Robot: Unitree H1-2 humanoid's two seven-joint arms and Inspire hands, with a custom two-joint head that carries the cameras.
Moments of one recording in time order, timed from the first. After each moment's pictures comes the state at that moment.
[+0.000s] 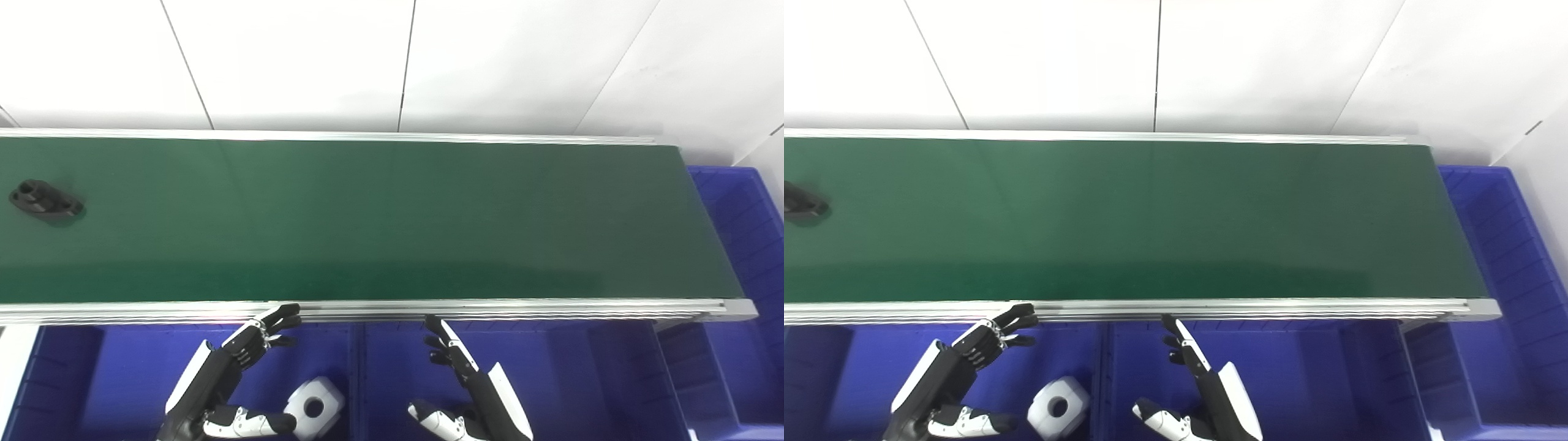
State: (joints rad) left arm 0.47 0.15 -0.04 -0.09 -0.07 -0.43 -0.53; right arm 0.65 -0.10 0.35 -0.22 -0.36 -0.28 -0.04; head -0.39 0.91
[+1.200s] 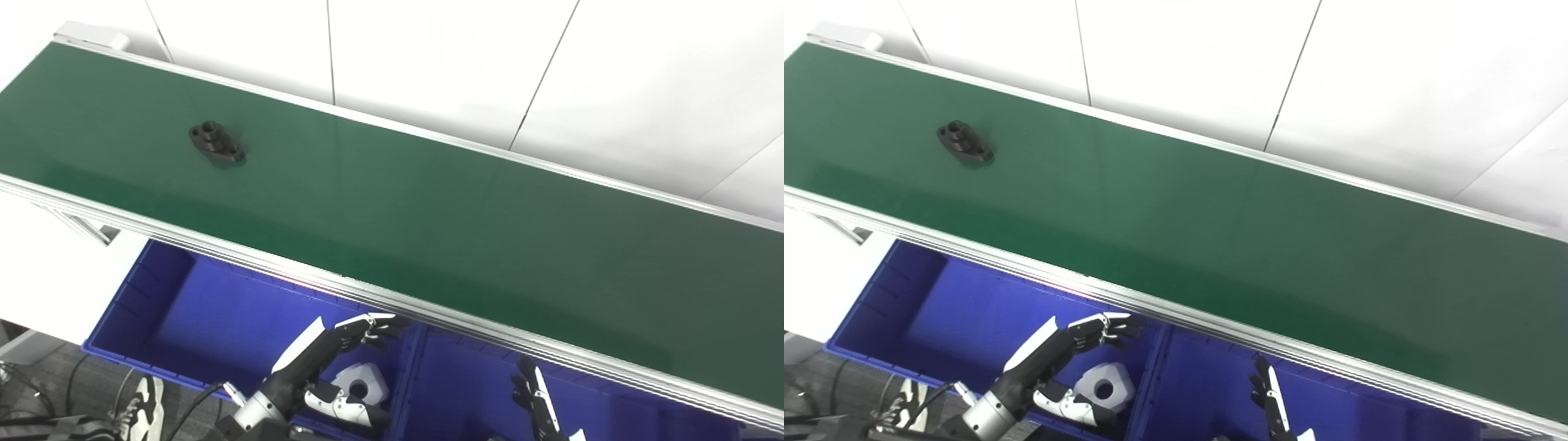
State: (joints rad) left arm 0.48 0.18 -0.29 -0.05 0.14 -0.44 -0.21; right arm 0.65 -0.18 0.30 -0.13 -0.31 -0.40 -0.04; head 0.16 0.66
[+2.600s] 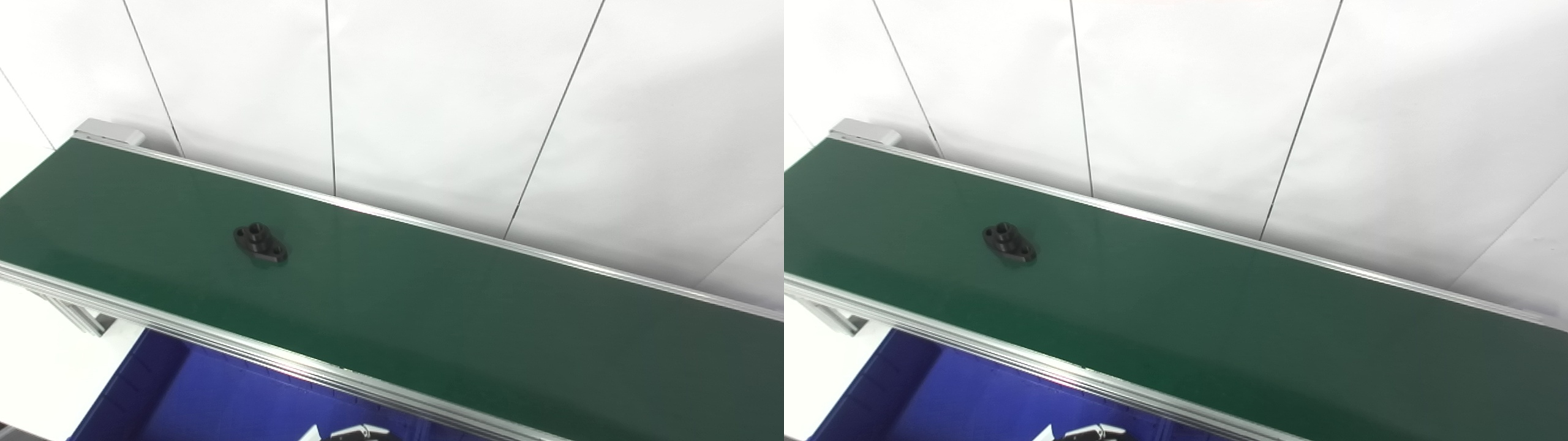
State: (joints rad) left arm 0.33 0.40 -0.69 0.08 0.16 -0.44 0.28; right arm 0.59 -0.21 0.37 -0.03 -0.32 -0.41 -0.15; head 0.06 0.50
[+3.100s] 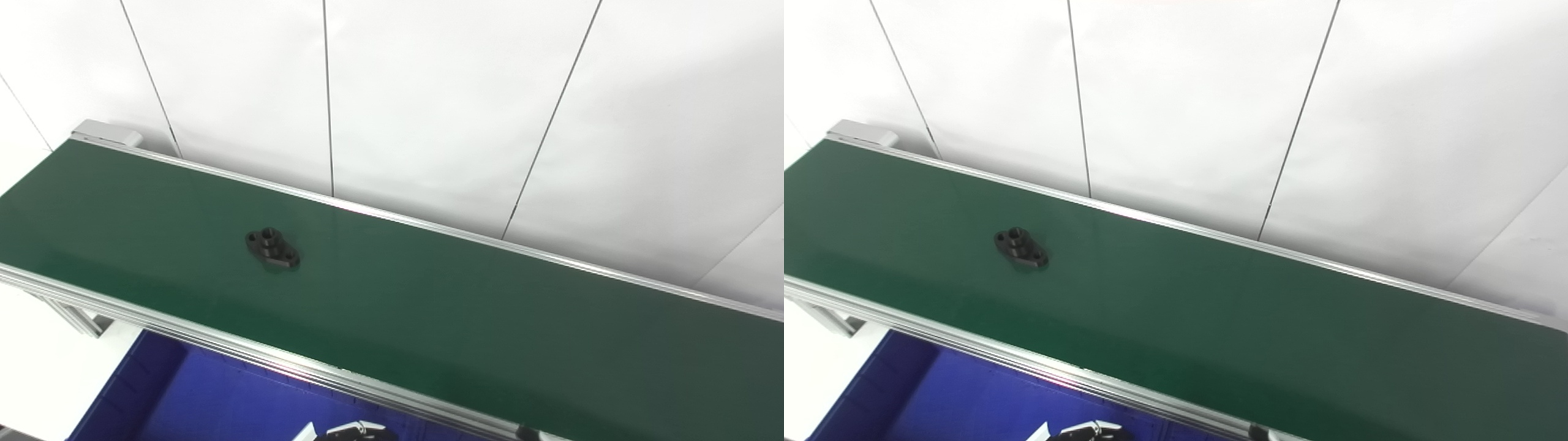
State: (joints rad) left arm 0.33 0.42 -0.70 0.08 0.15 -0.44 0.31; right arm 0.52 -0.24 0.43 -0.19 -0.42 -0.41 -0.37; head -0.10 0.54
